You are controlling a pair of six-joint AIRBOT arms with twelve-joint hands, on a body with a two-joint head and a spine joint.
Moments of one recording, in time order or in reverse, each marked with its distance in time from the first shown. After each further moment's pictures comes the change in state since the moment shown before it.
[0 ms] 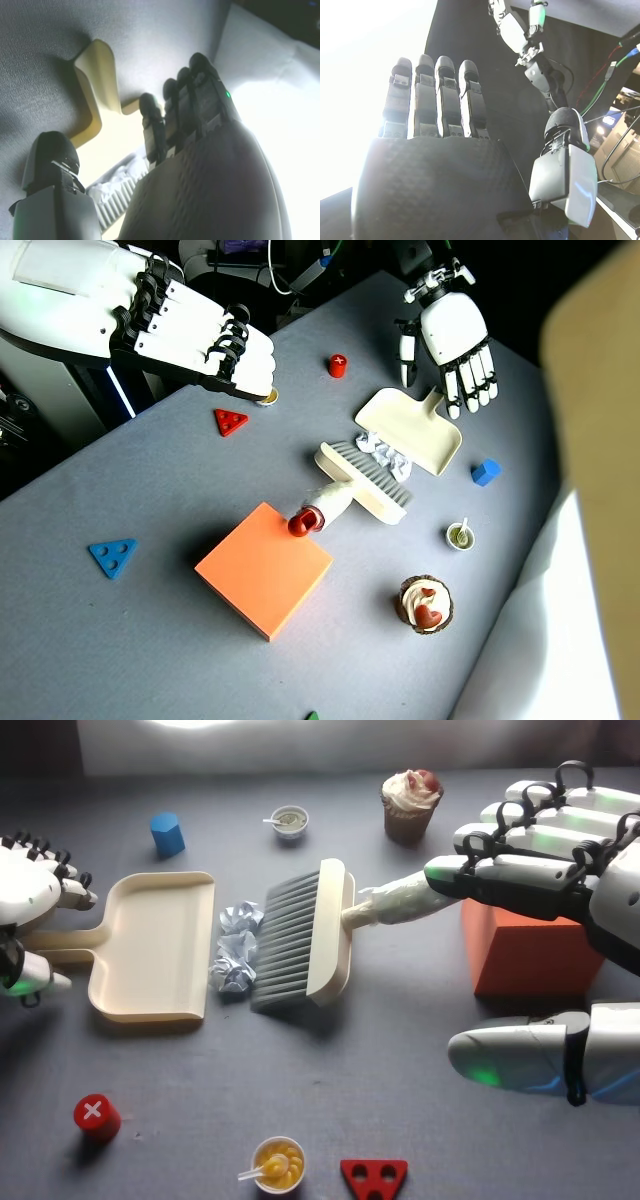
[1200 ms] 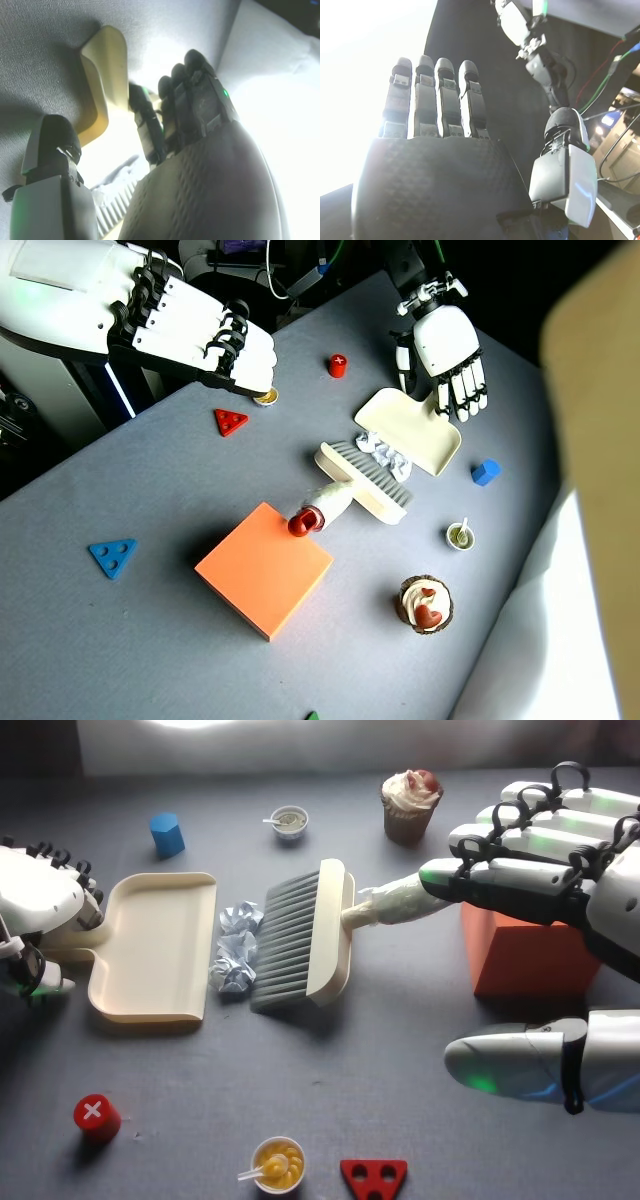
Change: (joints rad) left arm 0.013 -0.053 0.013 -0.009 -0.044 -0.004; right arm -0.008 0.000 -0.012 -0.008 -0.017 -0.007
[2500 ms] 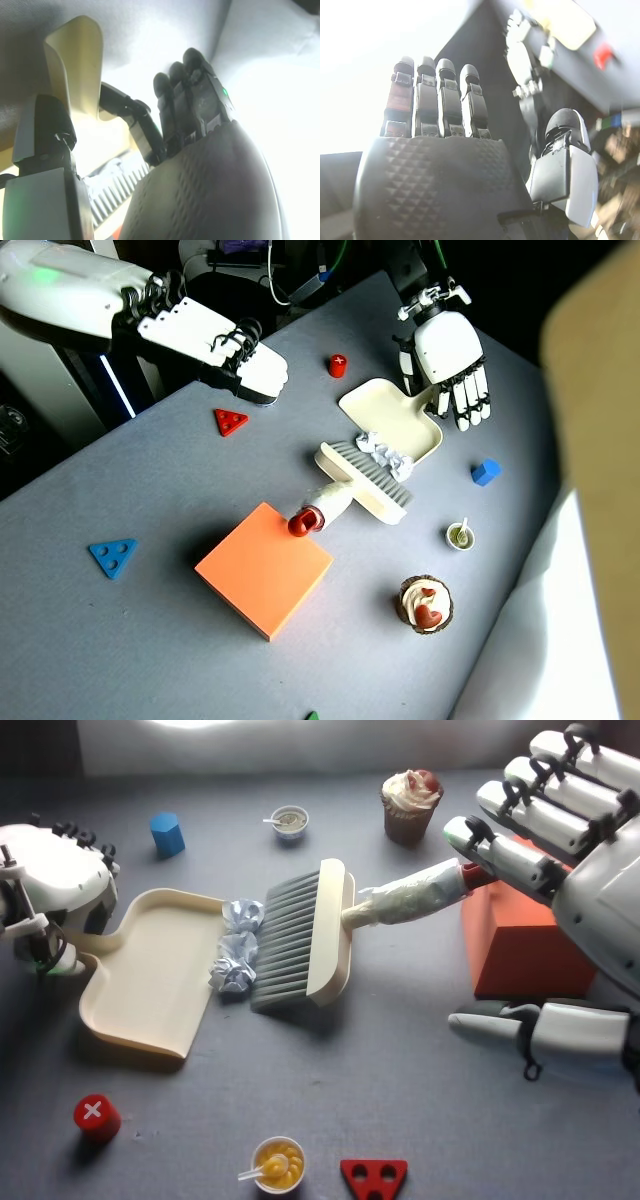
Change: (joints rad) left arm -0.084 -0.025 0.027 0.012 0.057 0.031; right arm -0.061 -0.209 -0.011 0.369 -0.373 -0.854
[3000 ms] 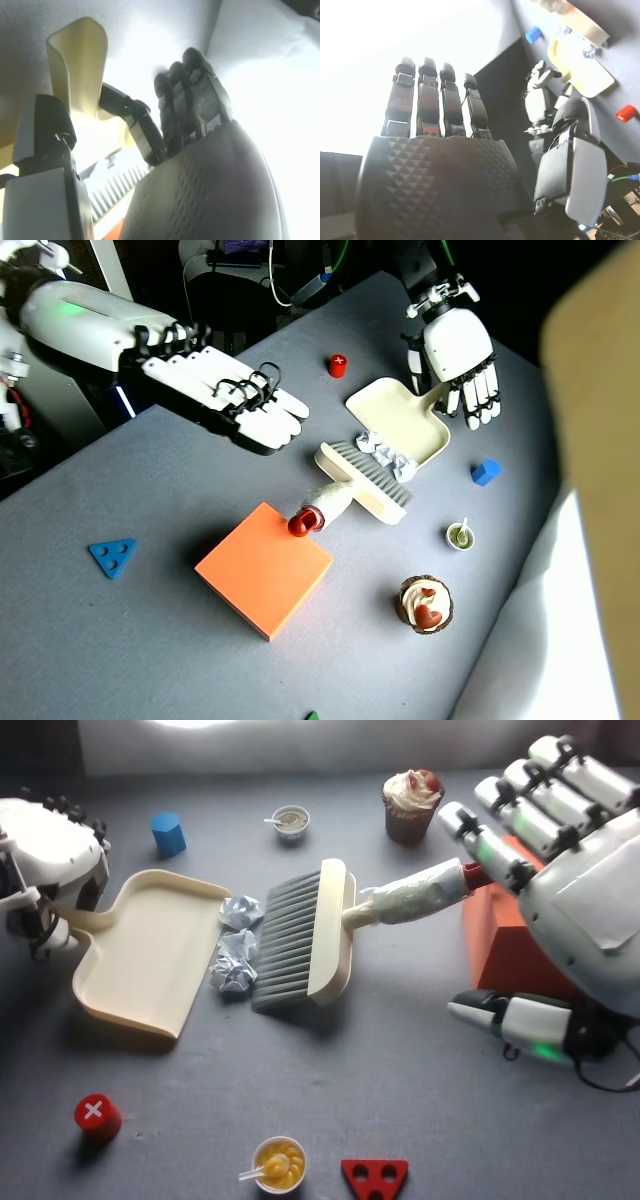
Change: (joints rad) left arm -0.045 -0.010 0.055 0.022 0.037 0.001; right arm -0.074 -0.219 0.120 0.021 -0.233 -0.079
